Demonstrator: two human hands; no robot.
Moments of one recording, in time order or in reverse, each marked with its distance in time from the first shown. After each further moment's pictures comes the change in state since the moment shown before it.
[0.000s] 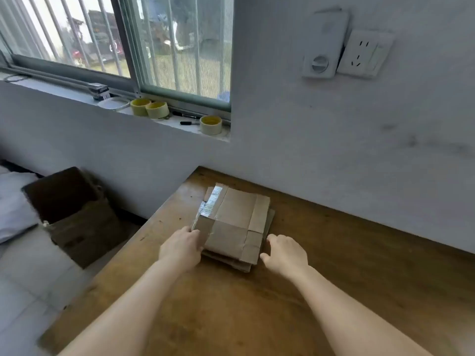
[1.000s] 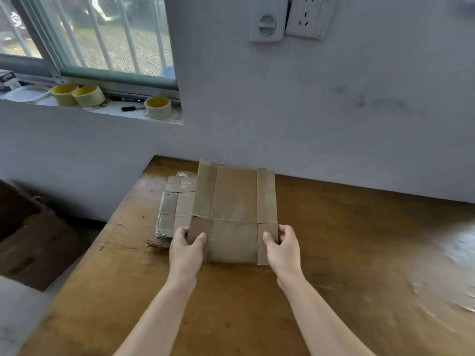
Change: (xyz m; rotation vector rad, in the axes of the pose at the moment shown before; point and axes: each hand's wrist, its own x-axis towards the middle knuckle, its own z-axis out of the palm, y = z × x) left_hand -0.021 0.069 0.025 -1.261 0.107 -0.256; right_hand -0.049 0.018 0.024 1.156 0.377 0.579
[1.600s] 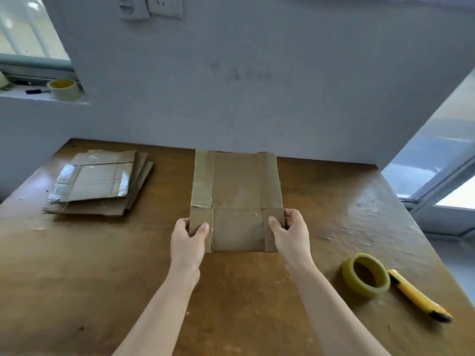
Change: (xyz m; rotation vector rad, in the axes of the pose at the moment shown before) left_hand -0.238 -0.010 0.195 -0.109 -0.166 -0.005; right_hand -0.042 0.075 -0.309 0.062 0.127 -0.067
